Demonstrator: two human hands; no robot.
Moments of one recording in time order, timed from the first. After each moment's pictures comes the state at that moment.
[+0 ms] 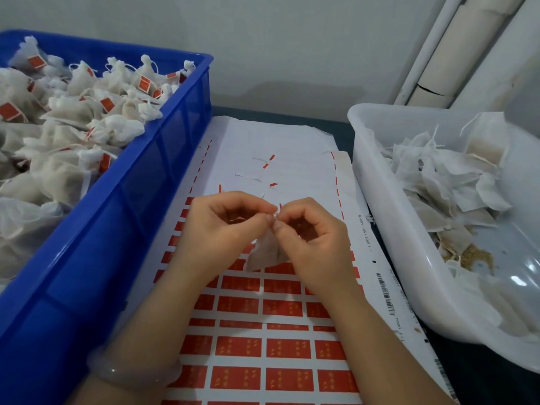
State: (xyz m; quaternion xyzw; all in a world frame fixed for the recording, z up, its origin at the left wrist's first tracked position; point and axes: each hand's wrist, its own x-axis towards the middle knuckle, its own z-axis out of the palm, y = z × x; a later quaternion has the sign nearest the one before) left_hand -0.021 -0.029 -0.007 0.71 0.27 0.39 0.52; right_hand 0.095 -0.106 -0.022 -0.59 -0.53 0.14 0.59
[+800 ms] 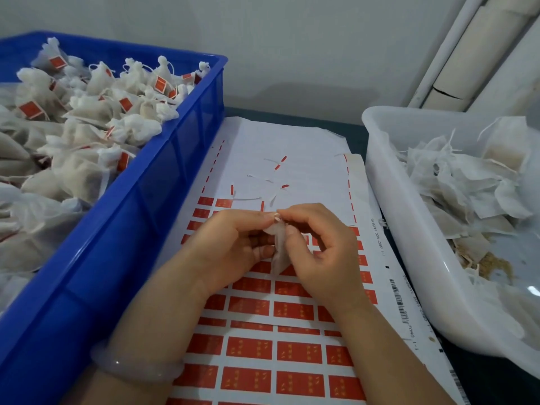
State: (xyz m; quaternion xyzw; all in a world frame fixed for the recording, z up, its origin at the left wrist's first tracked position) left_hand -0.026 -0.022 -0.007 0.45 0.29 0.20 0.82; right_hand 0.096 -0.100 -0.034 -0.57 -0.60 0.01 0.56
